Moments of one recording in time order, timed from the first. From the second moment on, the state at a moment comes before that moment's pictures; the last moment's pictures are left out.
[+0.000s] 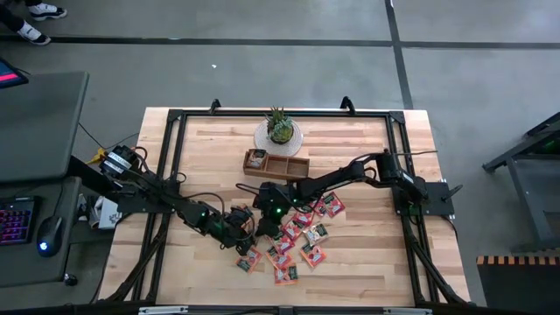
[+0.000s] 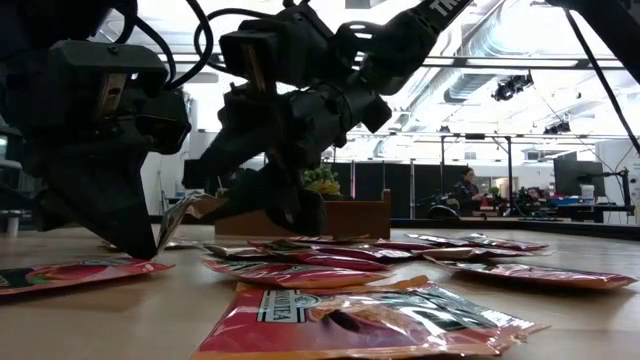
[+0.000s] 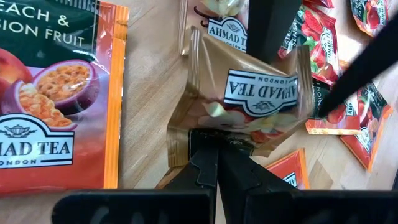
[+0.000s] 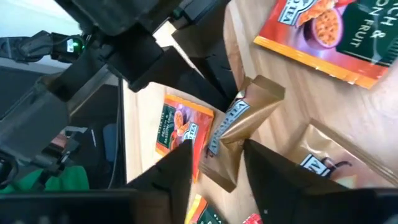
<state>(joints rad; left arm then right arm) -0.51 1.67 0.63 0.07 -0.21 -1.29 0.08 2.23 1.44 0.11 -0.54 0.77</state>
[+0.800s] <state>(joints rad) -0.51 1.56 0.62 -0.02 -0.26 -1.28 0.06 2.16 1.44 -0.05 -0.45 0.68</state>
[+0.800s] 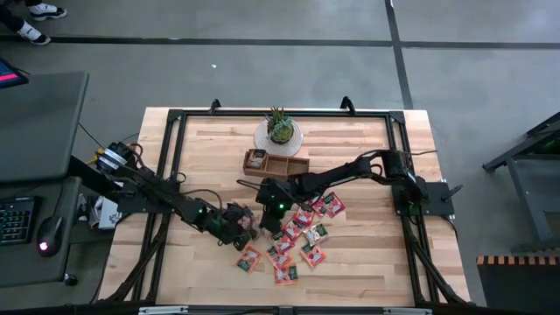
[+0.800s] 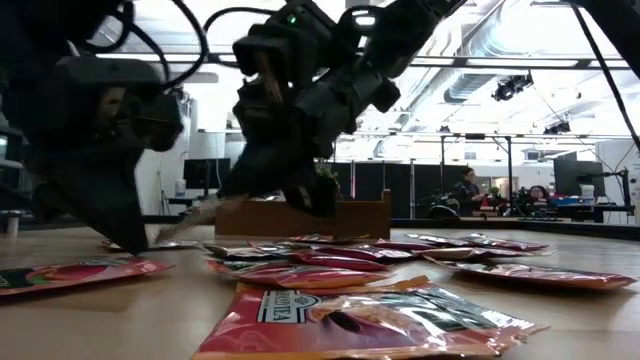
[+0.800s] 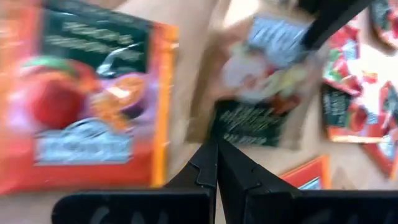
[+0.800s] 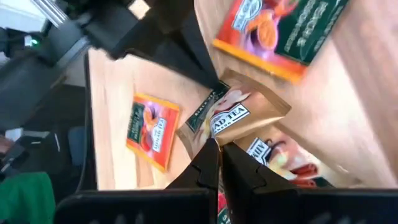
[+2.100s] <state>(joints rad) -0.47 0.61 0.63 0.12 -1.01 -0.60 0.13 1.70 1.44 0.66 0.61 -0.07</state>
